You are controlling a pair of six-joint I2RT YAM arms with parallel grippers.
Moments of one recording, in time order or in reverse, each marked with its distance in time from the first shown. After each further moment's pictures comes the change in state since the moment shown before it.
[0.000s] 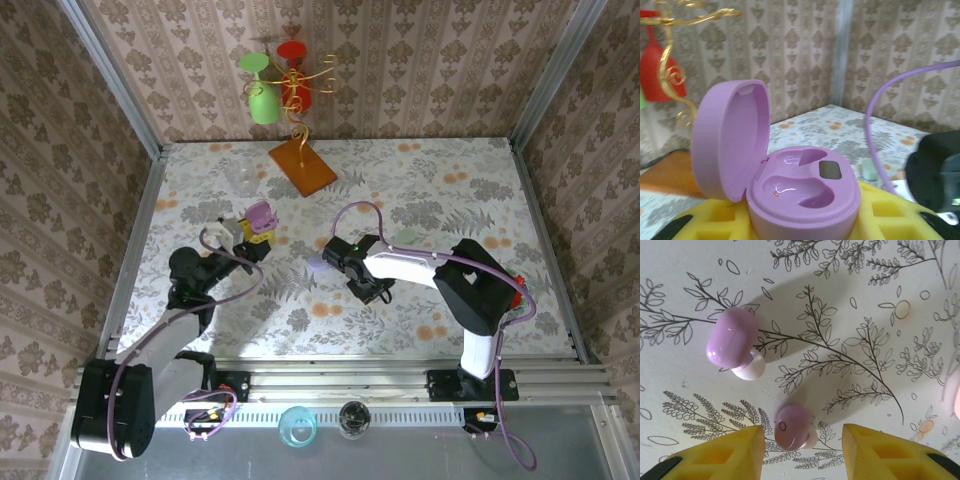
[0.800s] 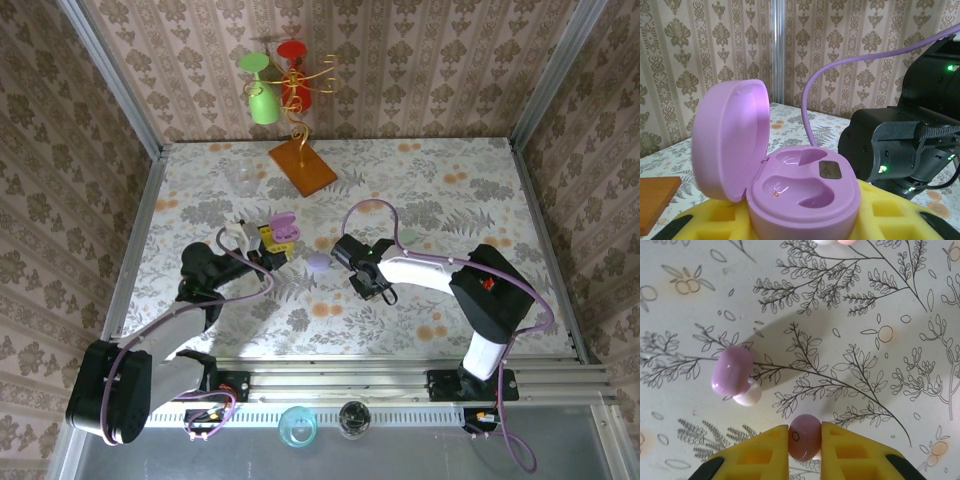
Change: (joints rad) left arm -0.127 0.086 0.049 0.042 0.166 -0.018; right arm -0.045 -0.098 -0.105 0.177 -0.045 0.007
